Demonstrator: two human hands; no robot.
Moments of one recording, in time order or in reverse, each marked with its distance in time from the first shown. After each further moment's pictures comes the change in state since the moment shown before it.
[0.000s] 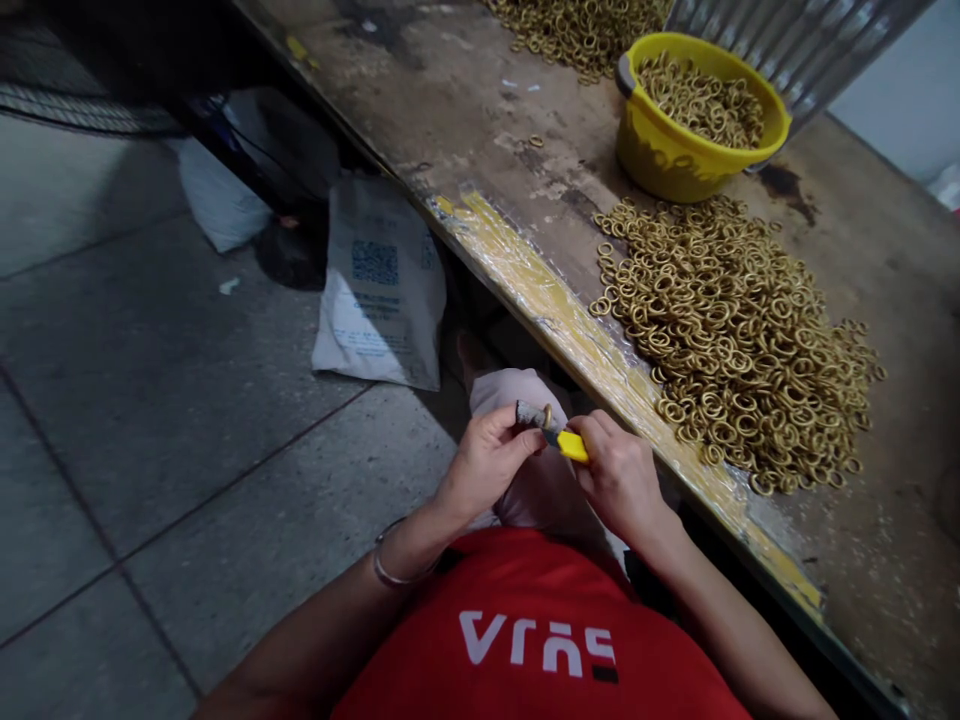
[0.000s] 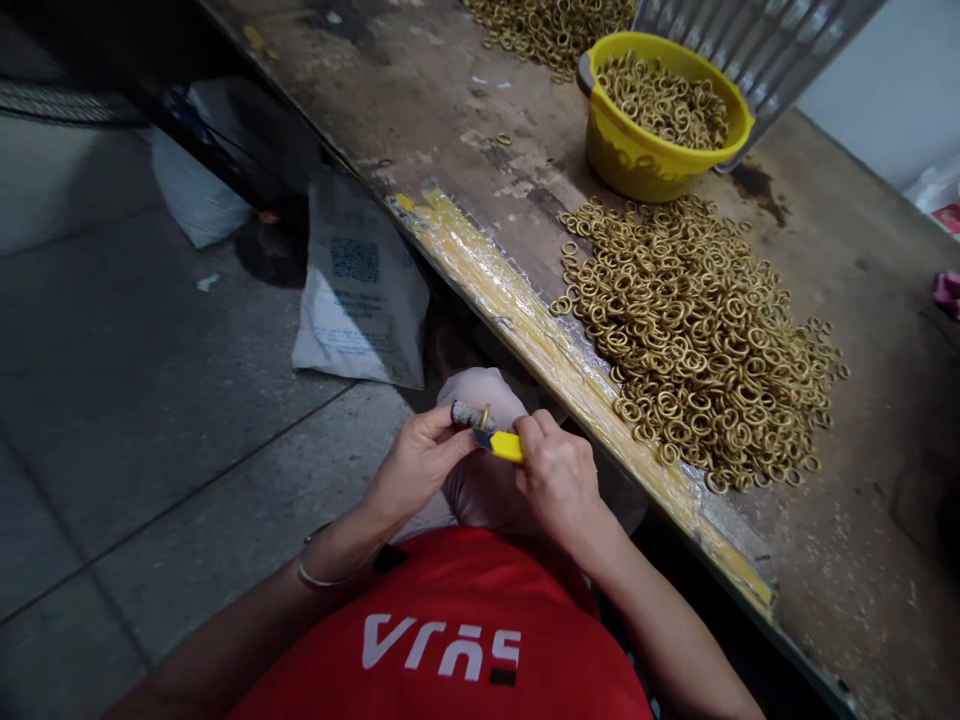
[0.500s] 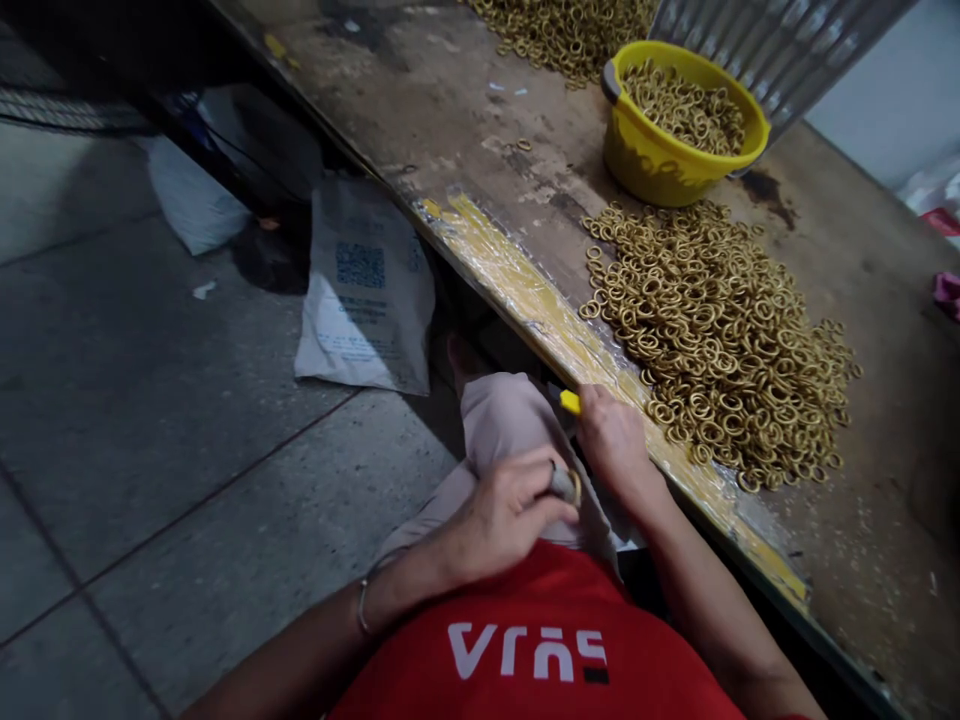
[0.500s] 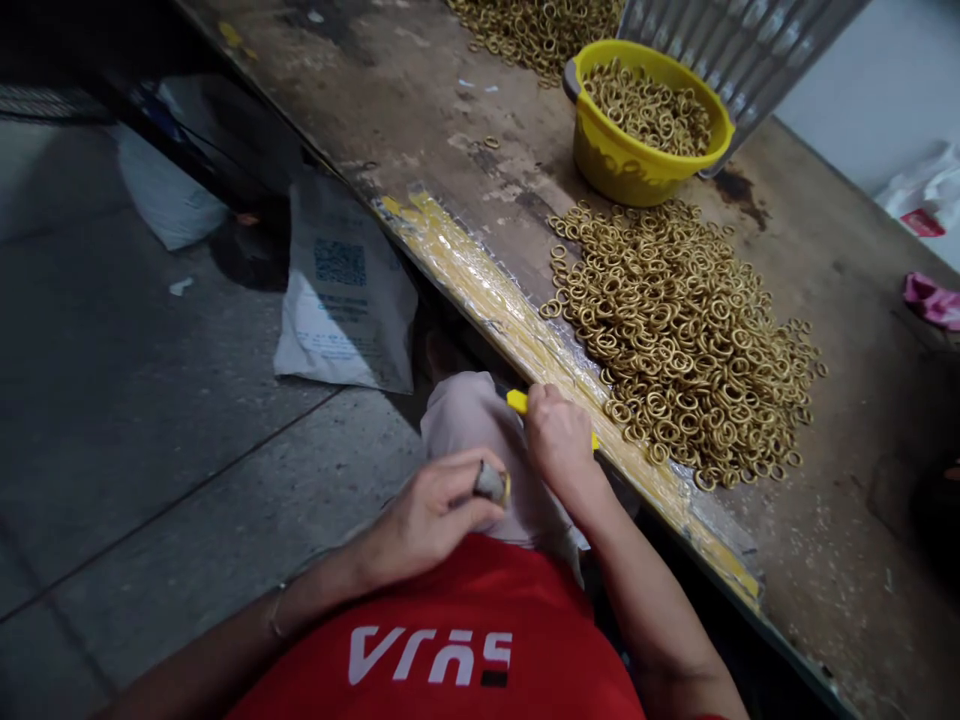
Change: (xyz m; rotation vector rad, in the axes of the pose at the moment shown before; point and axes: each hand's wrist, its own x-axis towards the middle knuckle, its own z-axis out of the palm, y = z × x) left_hand -0.016 0.021 0.006 0.177 -0.363 0.175; right_hand 0.037 0.009 -0.001 -0.361 -0.150 0.247
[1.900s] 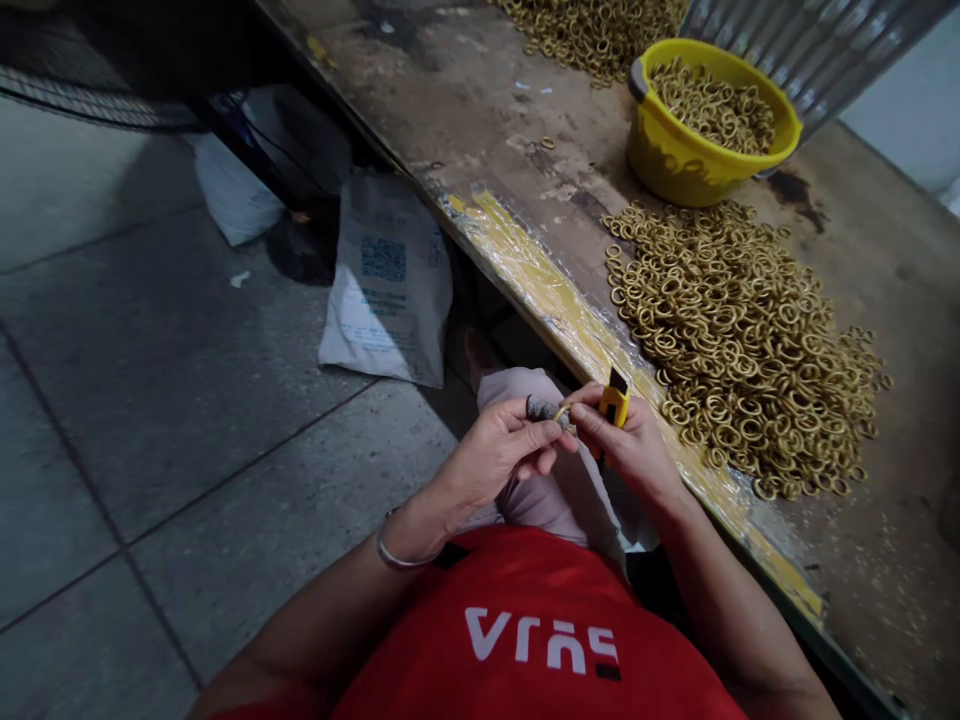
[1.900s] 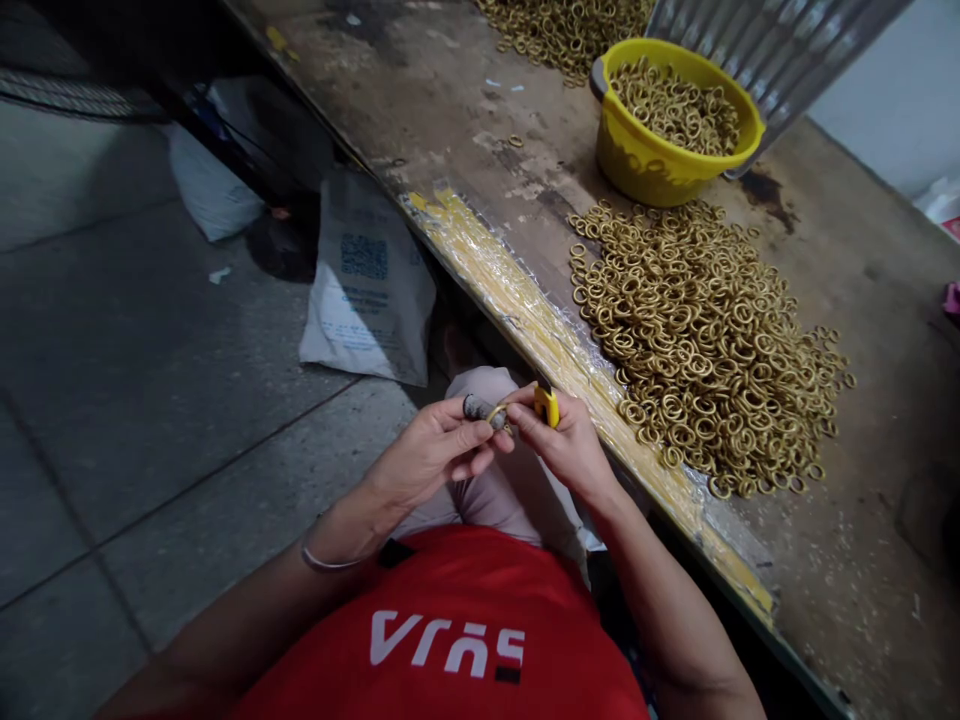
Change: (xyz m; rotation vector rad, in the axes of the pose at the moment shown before) left_hand 0.017 -0.009 -0.009 -0.682 0.191 -0.378; right_hand -0.010 0.002 -0.018 1.389 -0.044 -0.175
